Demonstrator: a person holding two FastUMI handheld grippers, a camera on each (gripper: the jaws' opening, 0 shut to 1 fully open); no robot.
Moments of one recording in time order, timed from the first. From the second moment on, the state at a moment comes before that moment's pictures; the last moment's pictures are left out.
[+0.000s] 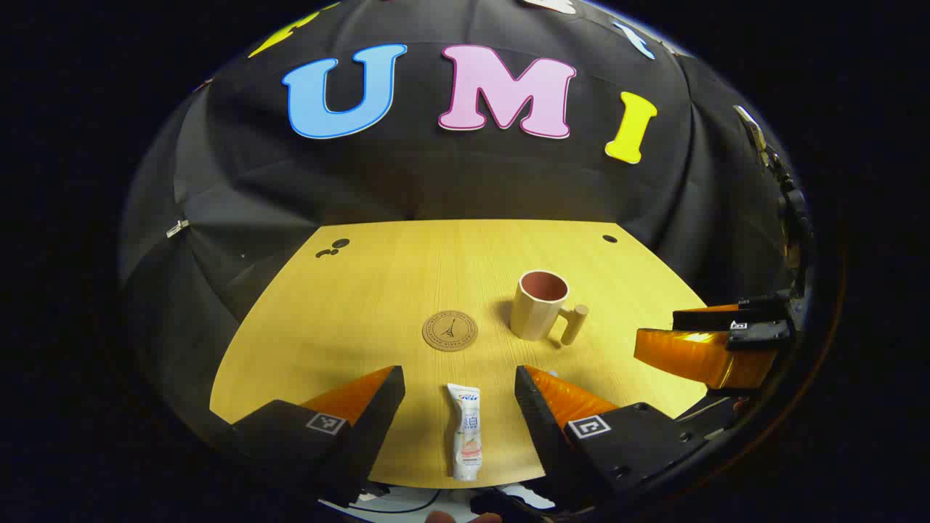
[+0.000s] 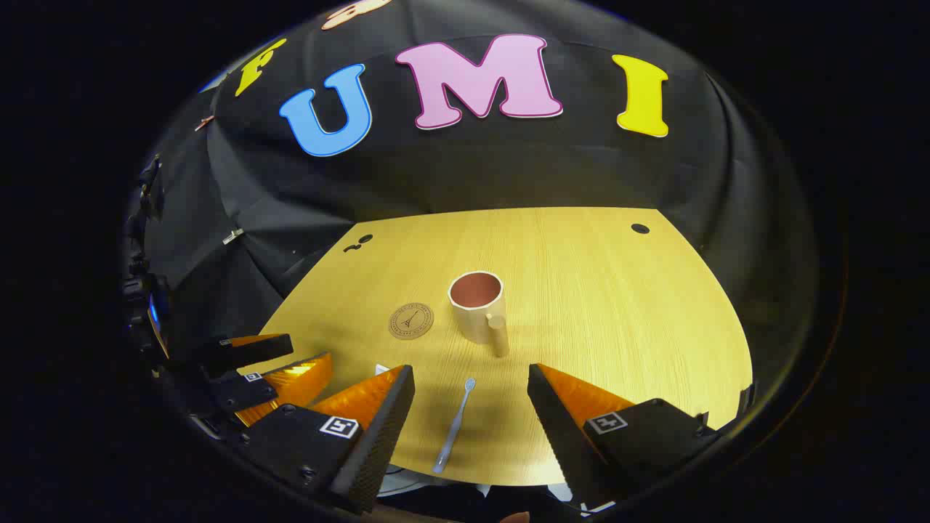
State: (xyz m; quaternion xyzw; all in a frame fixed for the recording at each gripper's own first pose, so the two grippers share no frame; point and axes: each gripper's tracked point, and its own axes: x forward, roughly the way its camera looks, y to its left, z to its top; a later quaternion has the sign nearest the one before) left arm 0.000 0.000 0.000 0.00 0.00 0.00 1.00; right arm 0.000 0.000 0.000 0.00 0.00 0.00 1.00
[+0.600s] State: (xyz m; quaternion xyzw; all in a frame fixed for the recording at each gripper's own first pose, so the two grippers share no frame) left arm 0.038 -0.017 -0.047 0.01 0.07 0.01 1.00; right arm 0.004 -0.026 -0.016 0.01 0.03 -0.01 1.00
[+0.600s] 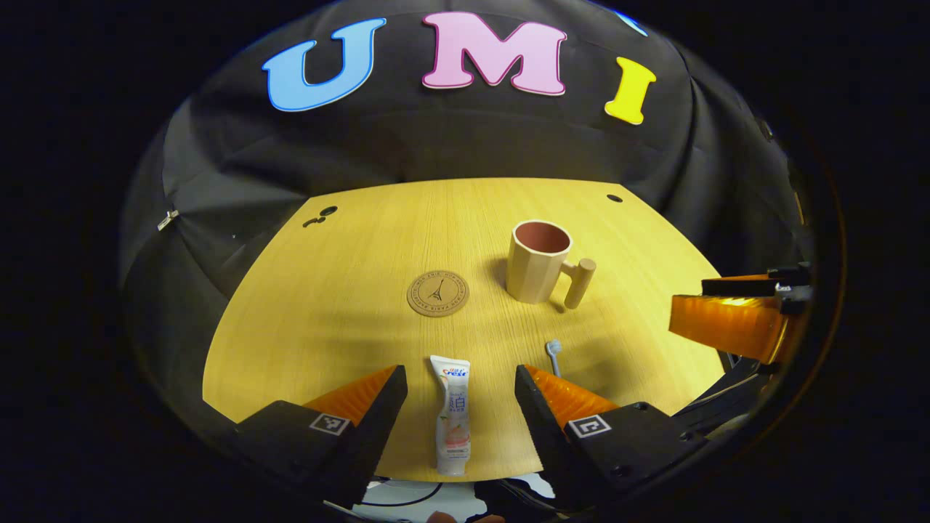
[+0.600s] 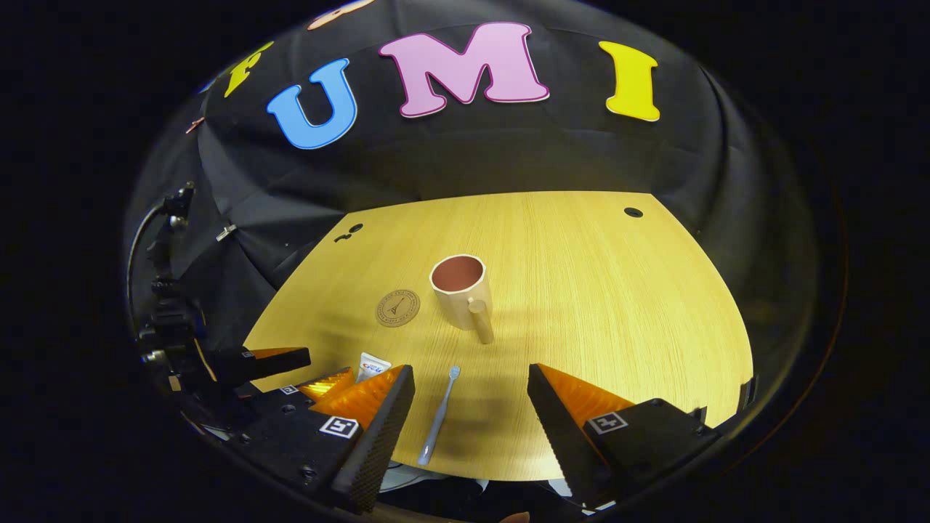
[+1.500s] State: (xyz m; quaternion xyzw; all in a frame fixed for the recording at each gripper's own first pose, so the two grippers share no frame) left arm 0.104 0.006 -0.116 0.02 0.17 0.07 0.98; right arm 0.020 -0.053 -0.039 0.01 0.09 0.00 1.00
